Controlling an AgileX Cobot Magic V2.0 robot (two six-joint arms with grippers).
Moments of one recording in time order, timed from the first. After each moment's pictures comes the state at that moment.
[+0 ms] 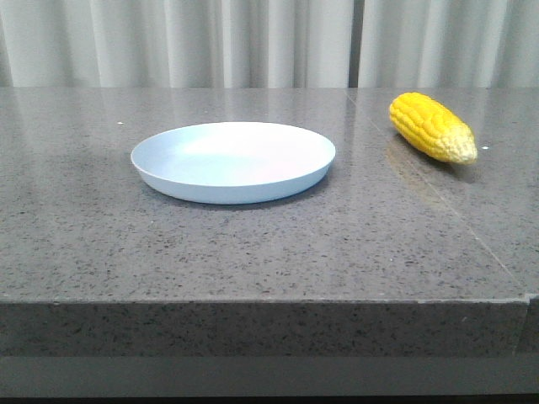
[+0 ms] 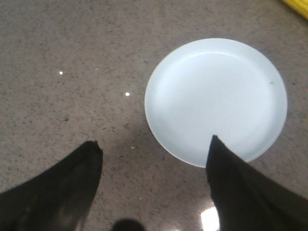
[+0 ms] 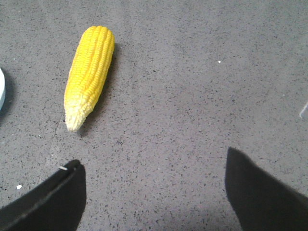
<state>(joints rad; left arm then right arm) -0.51 1.37 -1.57 0.04 1.14 0.18 -0.02 0.61 -0.65 0.06 0.61 0.01</state>
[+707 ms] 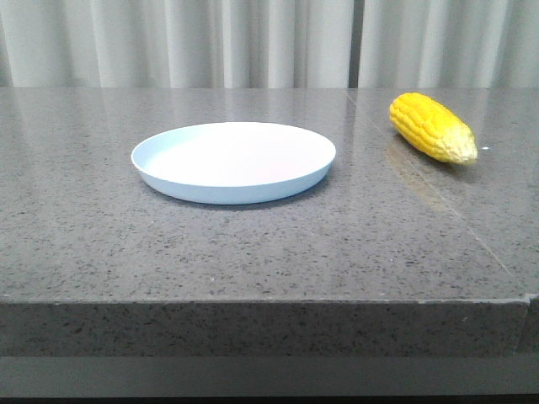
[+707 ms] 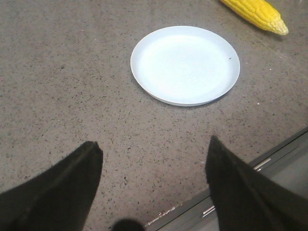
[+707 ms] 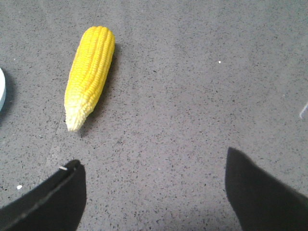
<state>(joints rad) -0.55 0.61 -0.88 0.05 0.92 -0.02 -0.02 0.61 -0.65 0.06 0.61 0.01</state>
